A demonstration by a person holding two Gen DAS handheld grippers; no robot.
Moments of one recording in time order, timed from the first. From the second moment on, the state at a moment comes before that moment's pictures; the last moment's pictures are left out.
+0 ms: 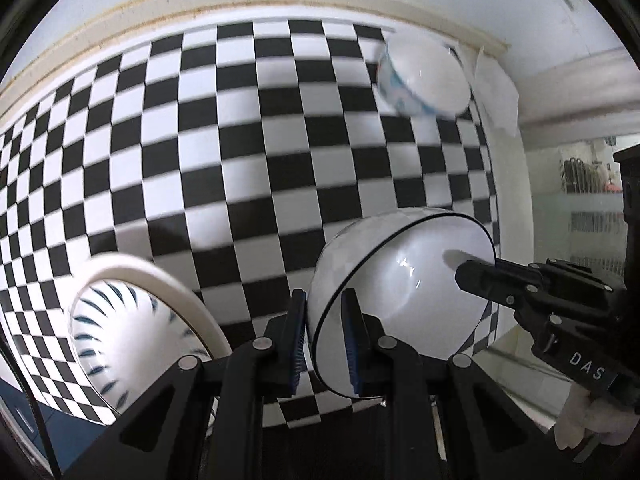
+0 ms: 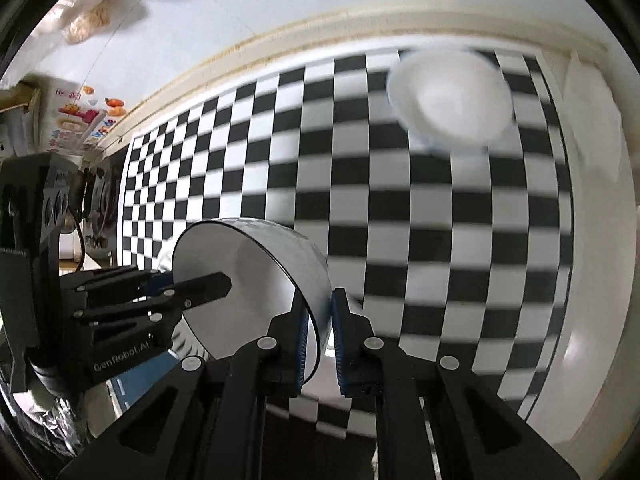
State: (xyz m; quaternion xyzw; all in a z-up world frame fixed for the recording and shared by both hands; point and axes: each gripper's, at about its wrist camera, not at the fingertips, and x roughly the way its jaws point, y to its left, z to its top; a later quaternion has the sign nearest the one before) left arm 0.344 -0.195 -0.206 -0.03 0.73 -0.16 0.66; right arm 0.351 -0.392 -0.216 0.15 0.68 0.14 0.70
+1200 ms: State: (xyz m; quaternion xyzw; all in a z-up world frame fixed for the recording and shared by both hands) left arm 0.317 -0.216 -0.199 0.08 0.71 -0.15 0.68; right arm 0.313 -0.404 -0.266 0.16 0.71 0.12 0.67
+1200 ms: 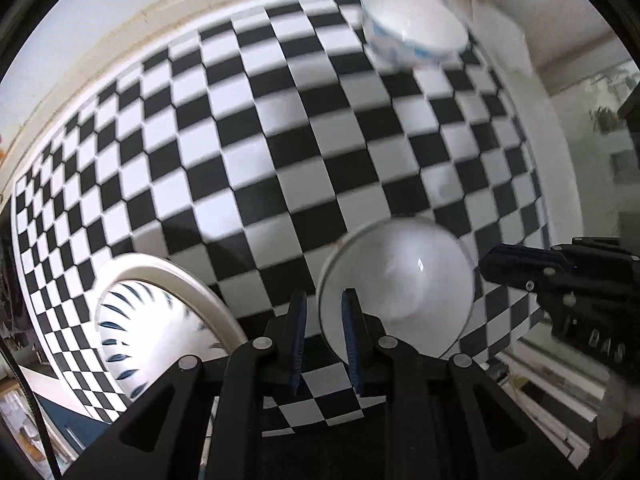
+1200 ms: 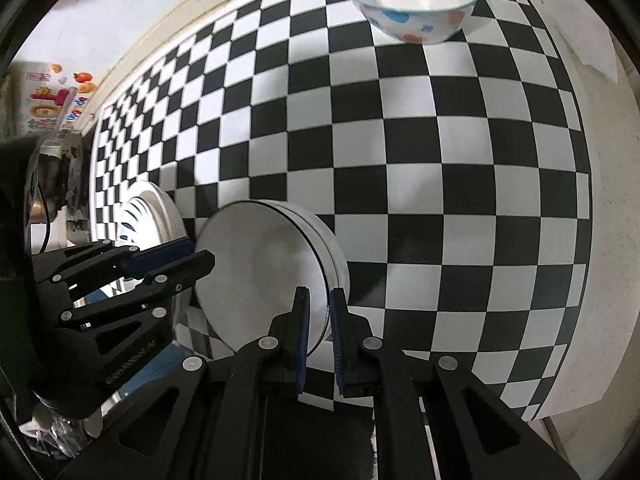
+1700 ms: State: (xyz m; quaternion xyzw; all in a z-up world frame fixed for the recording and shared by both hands) left arm 0.490 -0.256 -0.202 -0.06 0.71 -0.15 0.69; right arm 0.434 -0.532 -0.240 0.29 0.62 0.03 0.73
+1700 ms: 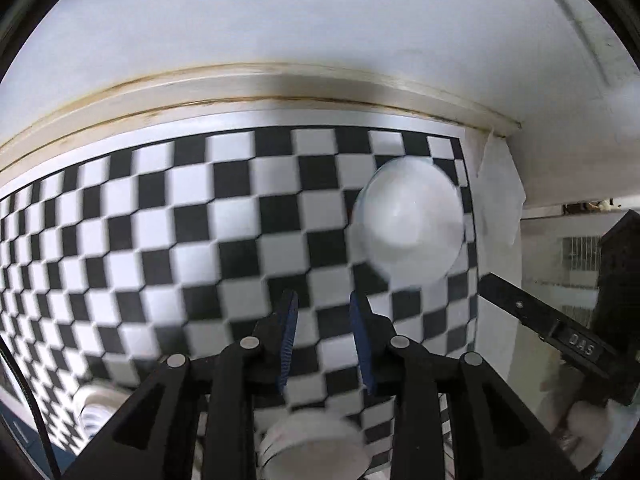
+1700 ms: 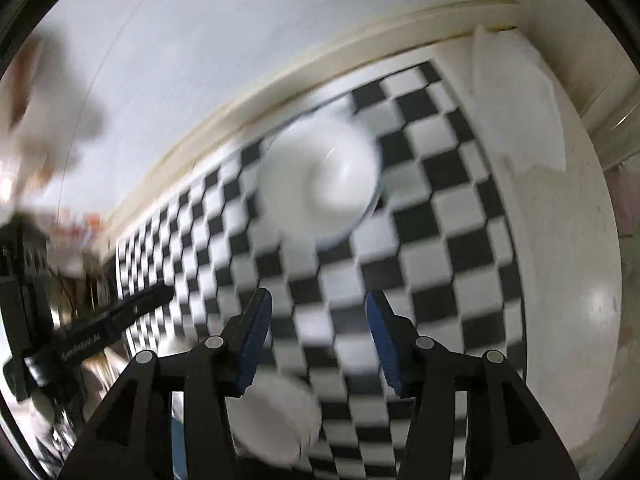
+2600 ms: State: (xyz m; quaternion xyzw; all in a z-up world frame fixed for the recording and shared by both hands) left arm 0.539 -0.314 -0.279 0.00 0.75 -0.15 0.64; right arm 0.529 -0.550 -0.324 0.28 0.67 0.02 0.69
